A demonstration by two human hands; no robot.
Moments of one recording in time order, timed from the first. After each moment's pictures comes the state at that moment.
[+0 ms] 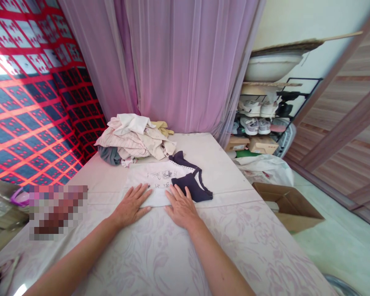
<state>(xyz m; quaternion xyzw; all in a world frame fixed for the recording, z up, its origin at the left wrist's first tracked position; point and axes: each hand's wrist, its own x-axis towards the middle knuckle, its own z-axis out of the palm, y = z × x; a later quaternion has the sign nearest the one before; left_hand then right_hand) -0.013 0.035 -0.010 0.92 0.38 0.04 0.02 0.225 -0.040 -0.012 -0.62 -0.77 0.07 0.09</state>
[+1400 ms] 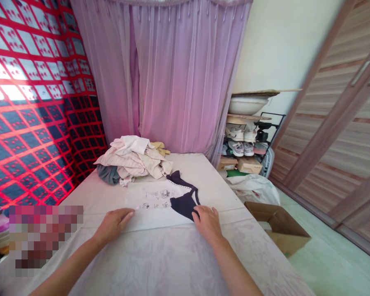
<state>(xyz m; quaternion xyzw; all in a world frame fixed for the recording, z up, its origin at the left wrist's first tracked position) -0.053 0.052 0.013 0.87 0.47 0.13 0.11 0.292 -0.056 0.008 -0.77 -0.62 0.00 0.14</state>
